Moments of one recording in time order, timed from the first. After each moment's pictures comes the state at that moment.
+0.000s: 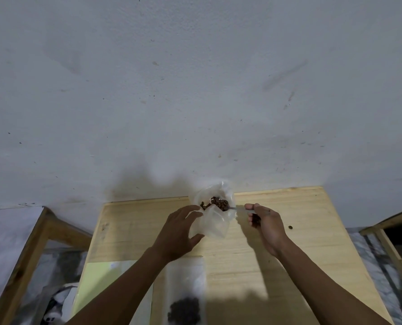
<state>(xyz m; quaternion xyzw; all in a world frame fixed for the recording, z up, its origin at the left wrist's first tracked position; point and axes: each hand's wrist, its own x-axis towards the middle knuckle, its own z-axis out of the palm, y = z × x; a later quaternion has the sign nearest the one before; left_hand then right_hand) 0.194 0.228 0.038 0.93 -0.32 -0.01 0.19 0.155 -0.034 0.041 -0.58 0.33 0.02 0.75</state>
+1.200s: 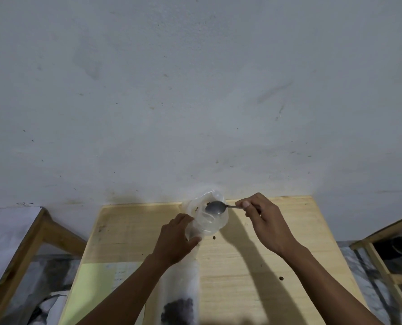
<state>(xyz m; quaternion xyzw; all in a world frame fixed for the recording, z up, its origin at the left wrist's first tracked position) 0.177 0.219 0.041 0.95 -0.18 -0.07 0.23 0.128 -0.035 0.127 -0.86 0.00 -0.09 0.51</state>
